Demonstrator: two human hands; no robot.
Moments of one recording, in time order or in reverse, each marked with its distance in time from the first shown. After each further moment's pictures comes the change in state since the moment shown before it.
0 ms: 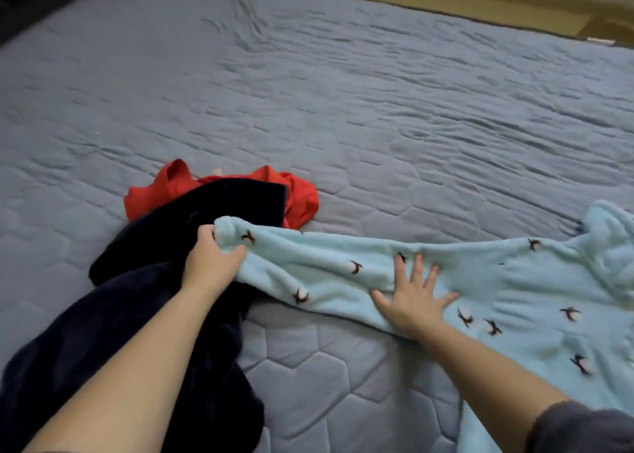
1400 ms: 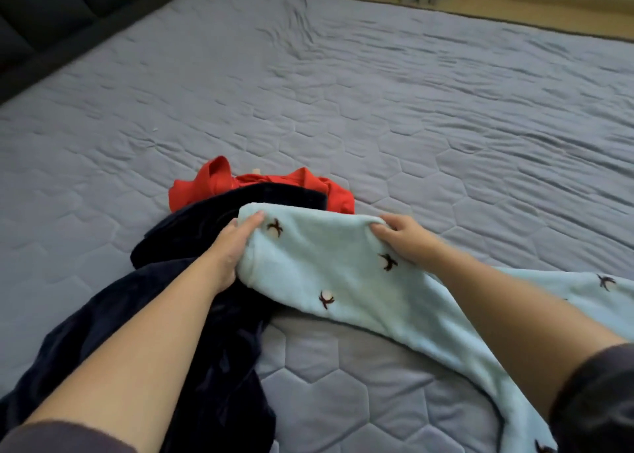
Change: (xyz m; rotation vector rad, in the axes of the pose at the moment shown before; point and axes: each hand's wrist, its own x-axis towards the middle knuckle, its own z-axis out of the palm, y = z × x) left_hand 0.009 0.014 -0.016 -0.734 -0.221 -0.196; right_hand 0.066 -0.083 -0.093 0.665 -0.124 -0.525
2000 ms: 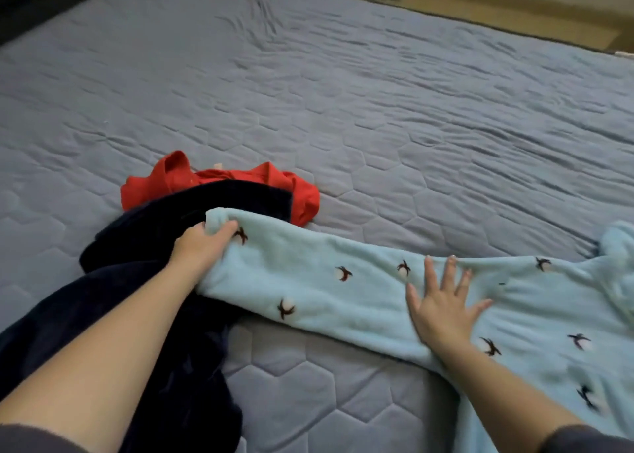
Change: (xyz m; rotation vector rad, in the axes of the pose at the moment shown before) left_hand 0.011 -0.007 0.008 0.850 0.247 0.094; right_hand -0.106 0.126 0.012 -0.719 0.326 0.550
